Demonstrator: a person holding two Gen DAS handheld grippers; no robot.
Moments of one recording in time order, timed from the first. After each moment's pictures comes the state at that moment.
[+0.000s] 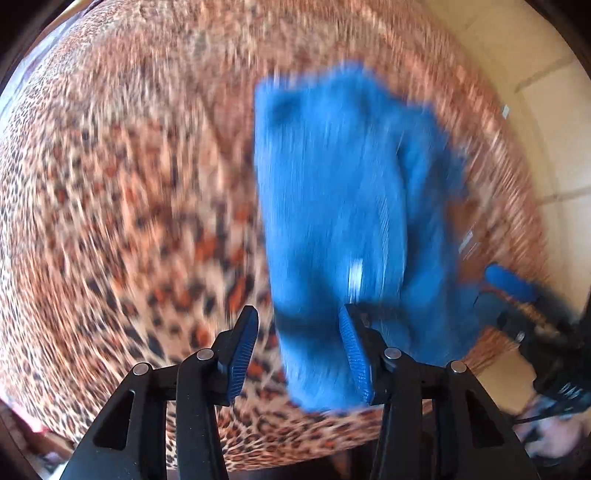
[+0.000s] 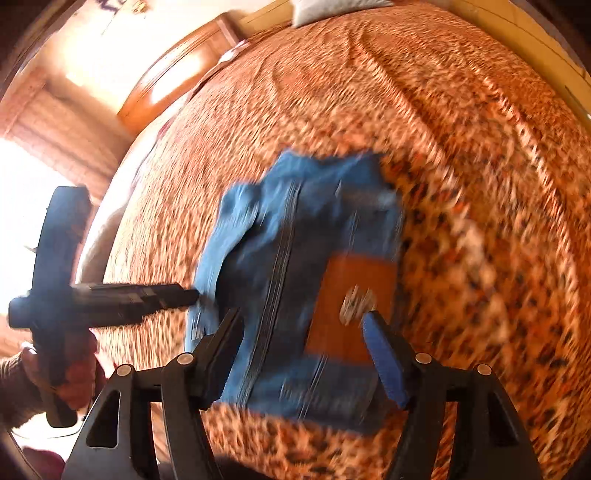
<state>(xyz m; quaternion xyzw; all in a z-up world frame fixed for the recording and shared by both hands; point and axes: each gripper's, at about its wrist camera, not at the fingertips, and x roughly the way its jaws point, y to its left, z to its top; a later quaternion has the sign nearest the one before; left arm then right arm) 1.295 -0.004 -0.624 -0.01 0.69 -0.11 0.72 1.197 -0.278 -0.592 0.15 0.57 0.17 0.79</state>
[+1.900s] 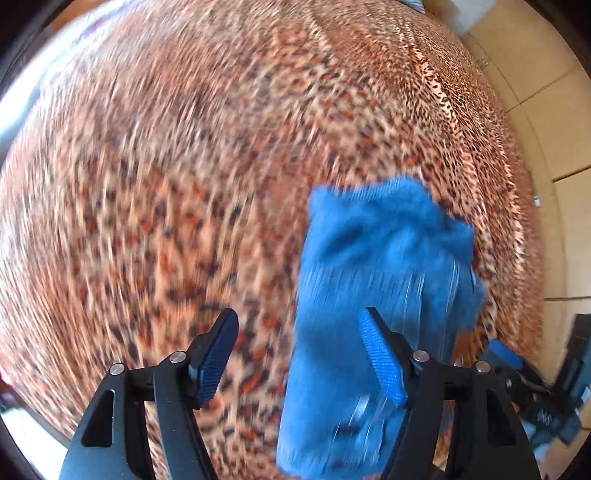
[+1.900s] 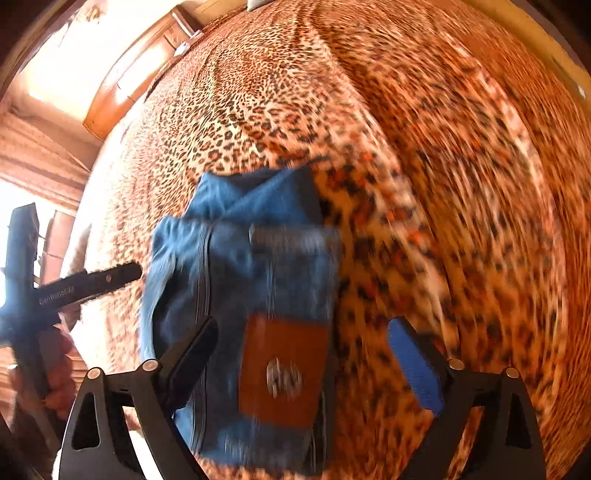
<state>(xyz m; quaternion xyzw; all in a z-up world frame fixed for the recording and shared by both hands) 1.313 0.030 -0.581 -0.14 0.66 -0.03 0.74 1.284 -0.324 -0.645 0.18 0.62 0.13 0.75</state>
